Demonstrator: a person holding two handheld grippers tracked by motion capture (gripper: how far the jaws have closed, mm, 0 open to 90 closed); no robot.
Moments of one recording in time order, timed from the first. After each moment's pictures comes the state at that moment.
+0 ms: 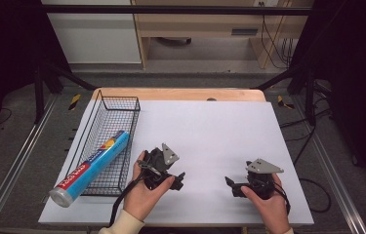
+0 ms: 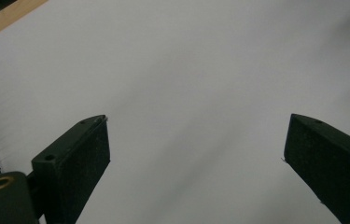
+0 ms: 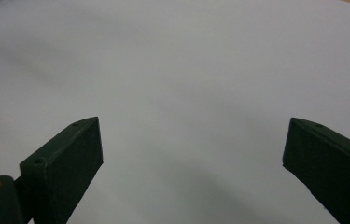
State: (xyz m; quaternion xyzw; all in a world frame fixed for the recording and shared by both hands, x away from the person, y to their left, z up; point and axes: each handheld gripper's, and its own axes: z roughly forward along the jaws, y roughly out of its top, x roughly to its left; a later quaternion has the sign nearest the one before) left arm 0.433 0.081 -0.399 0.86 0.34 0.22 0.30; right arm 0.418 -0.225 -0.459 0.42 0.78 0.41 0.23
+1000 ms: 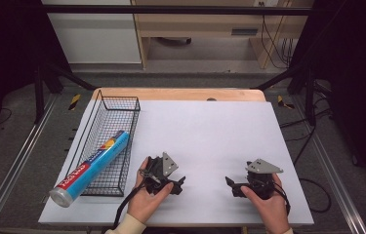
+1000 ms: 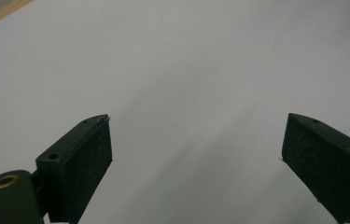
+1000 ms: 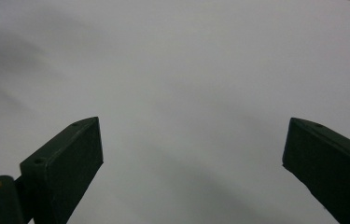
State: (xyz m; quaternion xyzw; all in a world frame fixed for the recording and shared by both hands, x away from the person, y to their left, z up) left arm 0.439 0.087 -0.454 0.85 0.31 0.23 0.35; right arm 0.418 -0.225 -0.460 0.42 0.78 0.40 0.23
